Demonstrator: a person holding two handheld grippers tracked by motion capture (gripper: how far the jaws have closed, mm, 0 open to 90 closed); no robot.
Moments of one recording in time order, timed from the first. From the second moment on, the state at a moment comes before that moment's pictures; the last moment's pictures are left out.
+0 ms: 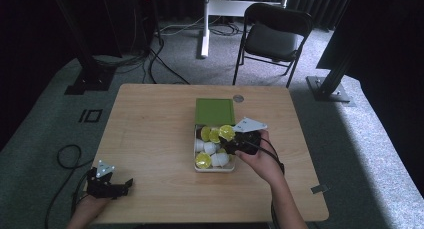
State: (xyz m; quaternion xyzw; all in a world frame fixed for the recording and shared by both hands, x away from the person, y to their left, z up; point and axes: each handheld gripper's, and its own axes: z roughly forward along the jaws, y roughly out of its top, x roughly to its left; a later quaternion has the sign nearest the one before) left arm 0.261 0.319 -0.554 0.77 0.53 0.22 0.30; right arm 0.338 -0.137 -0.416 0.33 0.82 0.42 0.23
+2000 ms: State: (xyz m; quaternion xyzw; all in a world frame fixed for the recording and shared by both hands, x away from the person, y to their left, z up) left arm 0.261 0.319 -0.554 0.77 0.53 0.21 0.30; right arm 0.428 -0.232 -0.524 0.55 0.69 0.35 0.30
